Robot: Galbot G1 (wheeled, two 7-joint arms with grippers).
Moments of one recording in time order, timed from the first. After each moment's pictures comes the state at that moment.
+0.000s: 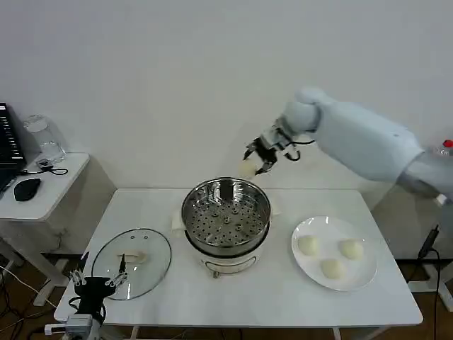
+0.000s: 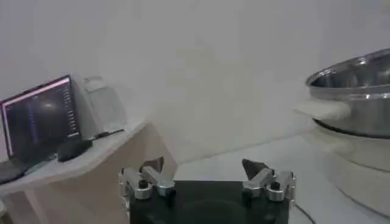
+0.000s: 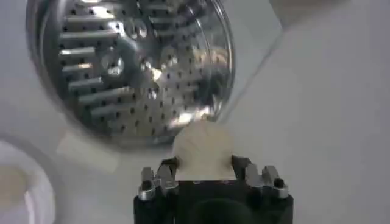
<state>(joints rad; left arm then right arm) 1.67 -1.35 -0.73 -2.09 0.01 0.09 -0.09 0.53 1.19 -1.14 1.05 0.04 0.24 -1.02</state>
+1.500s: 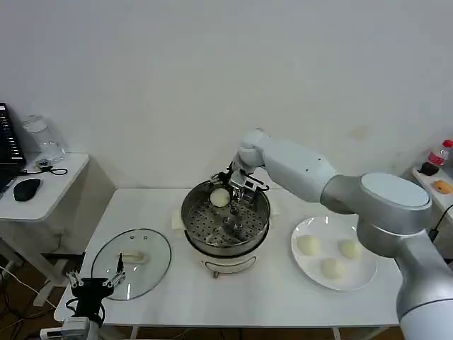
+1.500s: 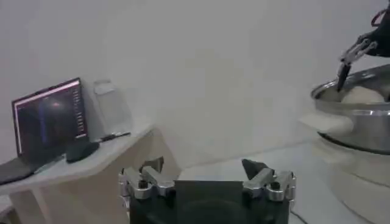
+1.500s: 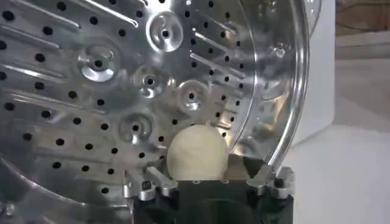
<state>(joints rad) 1.68 -1.37 -0.73 -2.12 0.01 0.08 -0.09 0.39 1.38 -1.14 0.78 -0.27 0.58 -0.81</state>
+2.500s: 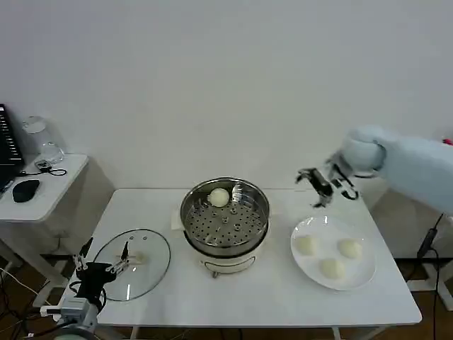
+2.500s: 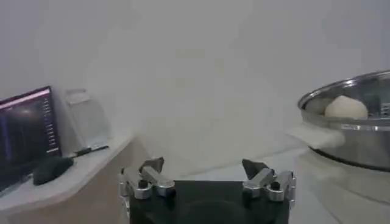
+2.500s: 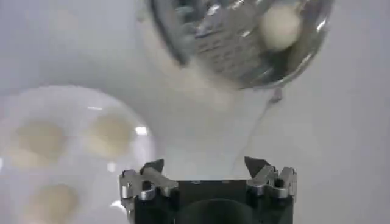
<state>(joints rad) 1.61 -1.23 -0.71 -2.10 -0.10 0.15 -0.07 0.60 0.58 -1.39 1.49 0.12 -0.05 -0.92</state>
